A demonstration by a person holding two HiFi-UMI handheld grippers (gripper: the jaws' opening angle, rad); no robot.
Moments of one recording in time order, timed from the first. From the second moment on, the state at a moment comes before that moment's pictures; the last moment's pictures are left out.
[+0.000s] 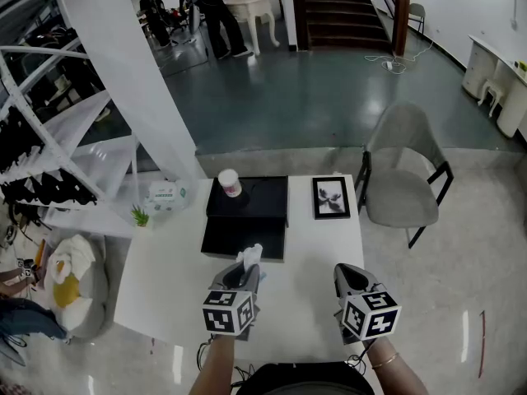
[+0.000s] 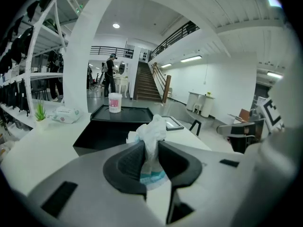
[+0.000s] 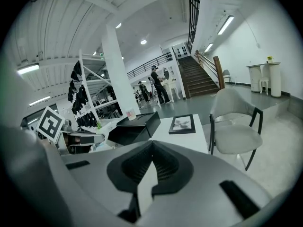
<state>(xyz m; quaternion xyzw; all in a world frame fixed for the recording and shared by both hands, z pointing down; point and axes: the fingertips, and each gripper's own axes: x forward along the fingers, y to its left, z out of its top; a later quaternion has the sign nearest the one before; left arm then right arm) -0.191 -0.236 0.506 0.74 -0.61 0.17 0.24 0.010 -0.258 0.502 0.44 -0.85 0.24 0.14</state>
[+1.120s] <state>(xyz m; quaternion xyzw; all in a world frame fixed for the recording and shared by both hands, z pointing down) -0.203 -0.233 0.510 0.73 -0.62 0.11 0.27 -0.009 -0.256 0.500 0.43 -0.86 0.21 0.17</state>
